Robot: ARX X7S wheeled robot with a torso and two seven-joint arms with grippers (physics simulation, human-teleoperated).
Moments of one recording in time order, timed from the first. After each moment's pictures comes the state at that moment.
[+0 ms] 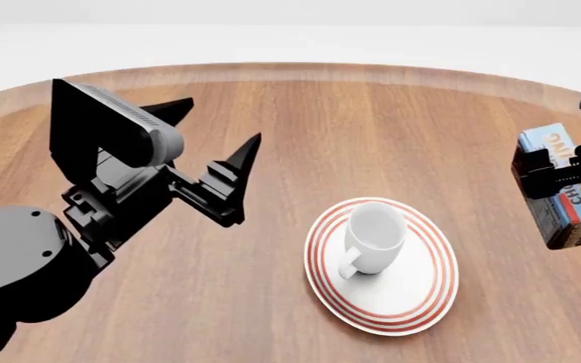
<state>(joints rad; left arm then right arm) -1.18 -0.97 1.06 0.47 -1.29 -0.20 -0.36 1.90 0.92 -2.17 0.56 1.63 0.37 0.06</state>
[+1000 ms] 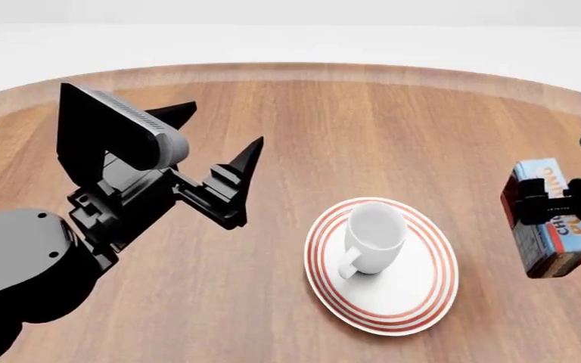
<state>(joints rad) -1.17 -0.96 1.06 0.46 -1.28 -0.20 -0.36 1.72 0.95 -2.10 0.61 1.74 0.28 0.02</state>
